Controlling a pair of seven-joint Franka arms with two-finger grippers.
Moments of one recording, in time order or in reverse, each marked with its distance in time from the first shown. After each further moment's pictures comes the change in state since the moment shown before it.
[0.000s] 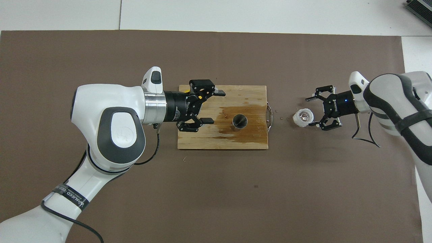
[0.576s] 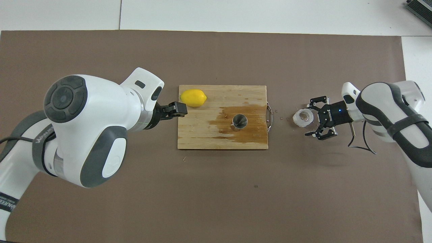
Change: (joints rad) left arm 0.075 -0.109 0.004 0.000 0.508 -0.142 0.011; right arm 0.000 -0.005 0.001 -0.033 0.000 -0.001 -0.036
